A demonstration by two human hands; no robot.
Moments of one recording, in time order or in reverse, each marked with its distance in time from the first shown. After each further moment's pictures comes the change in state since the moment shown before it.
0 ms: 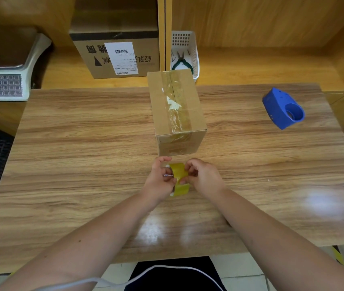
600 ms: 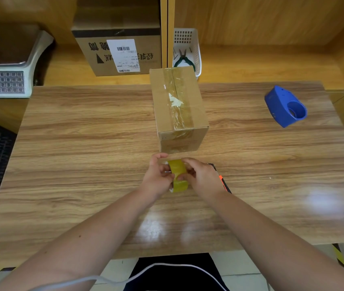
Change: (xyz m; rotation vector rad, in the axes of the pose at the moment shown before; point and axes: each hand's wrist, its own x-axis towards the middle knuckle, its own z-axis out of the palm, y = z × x) left_hand -0.004 0.006 -0.006 -0.052 0.032 -0.020; right_hand -0.012 -0.010 0.007 -0.024 0.057 -0.136
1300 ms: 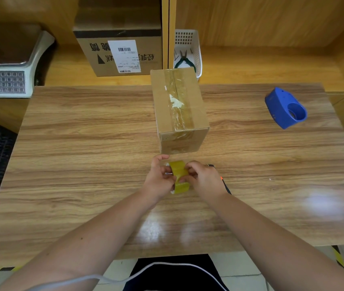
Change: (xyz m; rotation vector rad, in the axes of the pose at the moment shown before) left_hand -0.004 -0.001 0.004 -0.015 -0.005 0.001; right_hand -0.002 0.006 0.002 -0.070 0.064 -0.010
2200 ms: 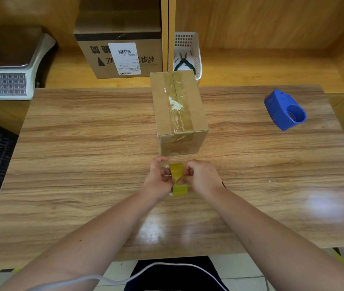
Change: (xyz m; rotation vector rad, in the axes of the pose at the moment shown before) left_hand 0.002 0.001 -0.002 0.093 0.012 -0.032; right_hand 0.017 -0.011 -0.006 0.003 -0.168 0.171
